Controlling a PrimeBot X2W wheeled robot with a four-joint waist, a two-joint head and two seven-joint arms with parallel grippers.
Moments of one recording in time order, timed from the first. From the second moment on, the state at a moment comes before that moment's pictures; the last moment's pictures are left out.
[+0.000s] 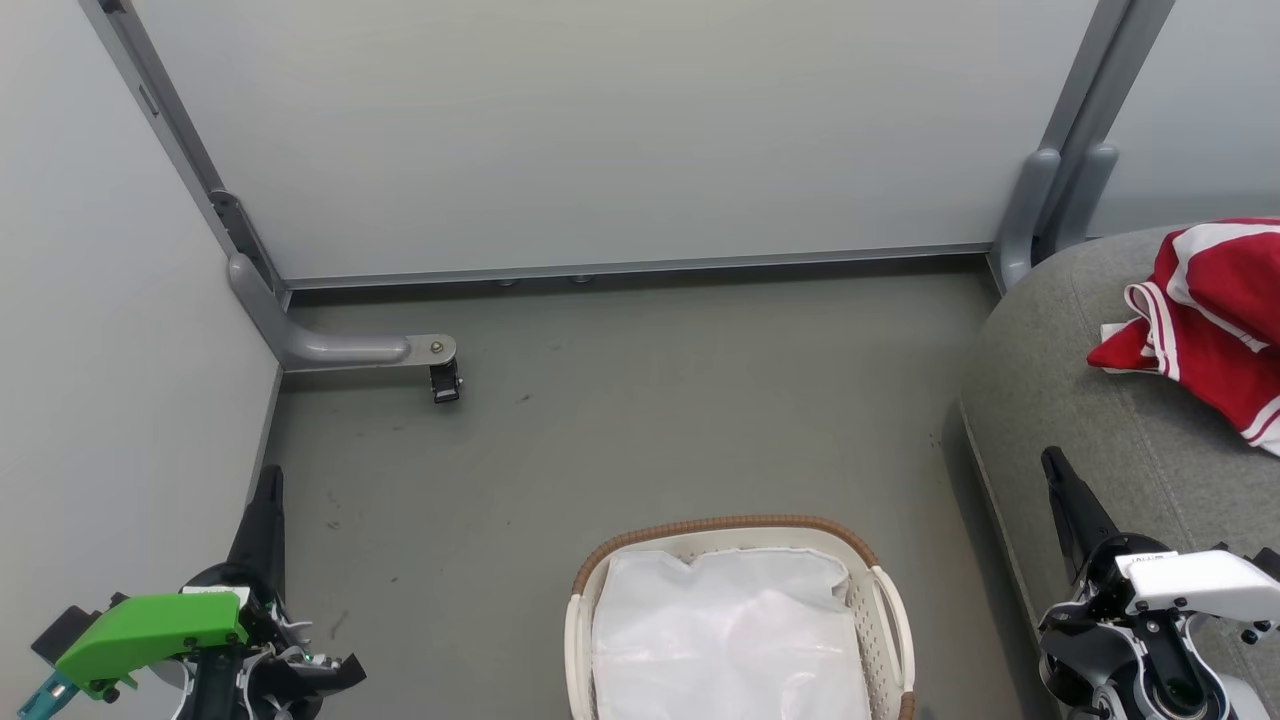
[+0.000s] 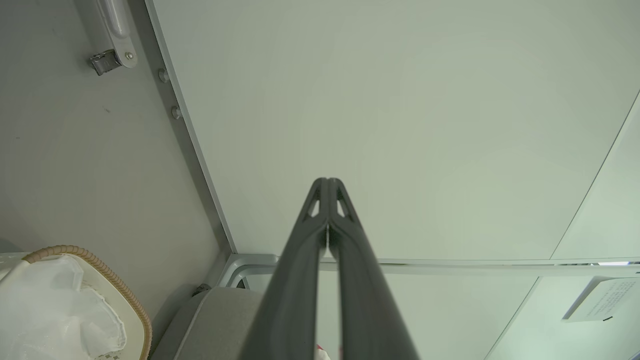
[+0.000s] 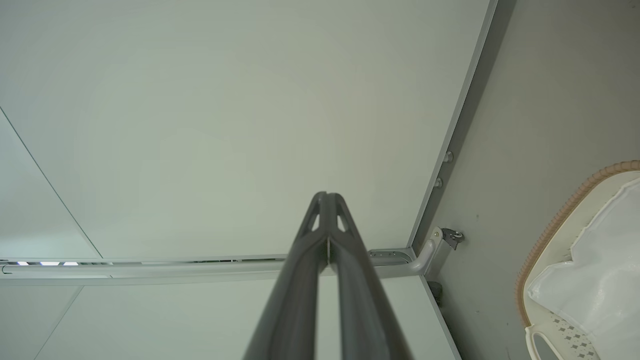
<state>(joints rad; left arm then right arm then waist) -0.10 0.05 0.11 0.25 -1.61 -0.13 0.11 -0.10 -0.05 -0.11 0.25 1.61 0.13 0.11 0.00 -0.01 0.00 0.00</state>
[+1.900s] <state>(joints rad) -0.10 0.05 0.11 0.25 -1.61 -0.13 0.11 -0.10 -0.05 -0.11 0.25 1.61 0.13 0.11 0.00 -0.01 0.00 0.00</state>
